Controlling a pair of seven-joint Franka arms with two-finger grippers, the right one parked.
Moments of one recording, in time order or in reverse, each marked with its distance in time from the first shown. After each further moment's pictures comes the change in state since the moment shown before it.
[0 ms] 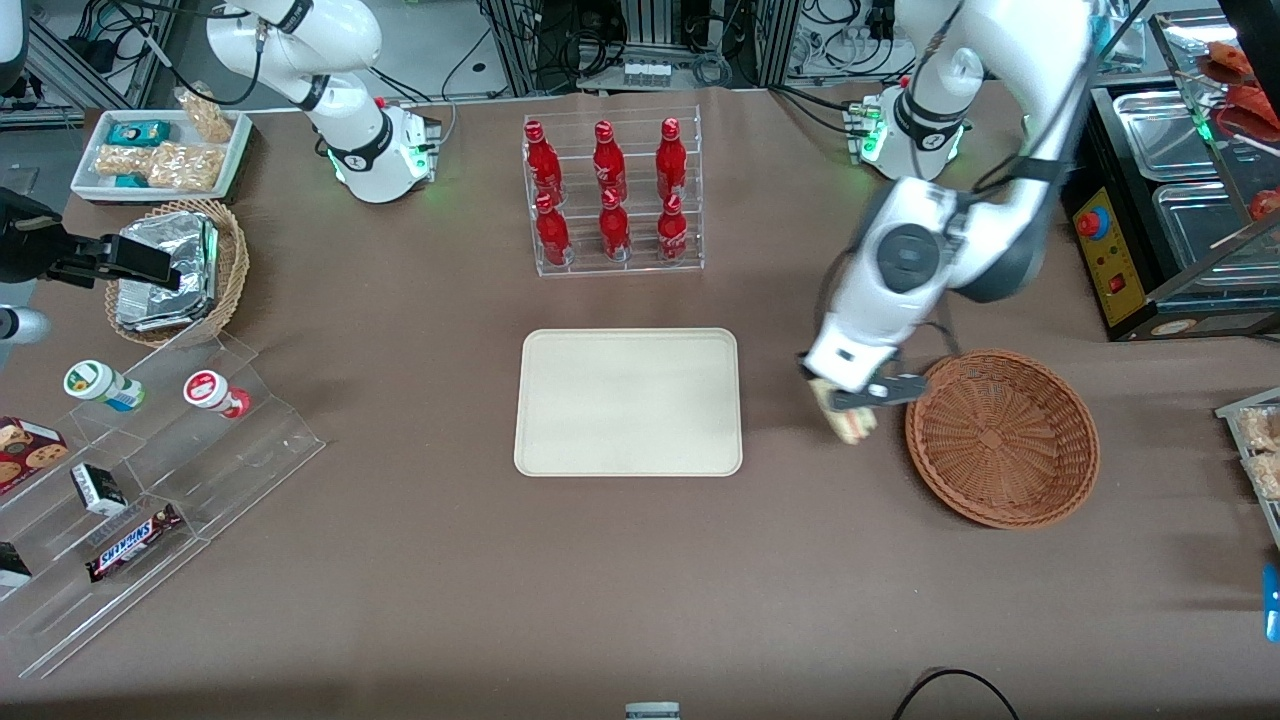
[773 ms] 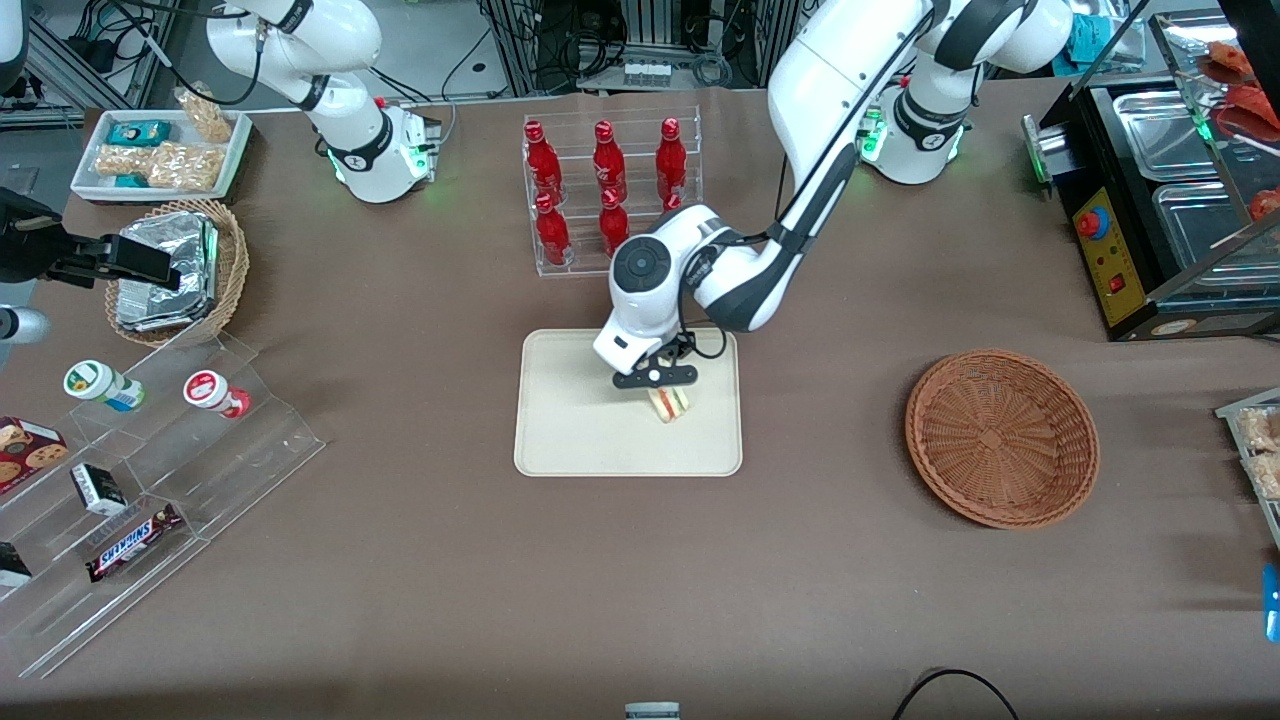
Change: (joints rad) arm -0.329 0.413 0.002 0.390 0.001 0.005 -0.211
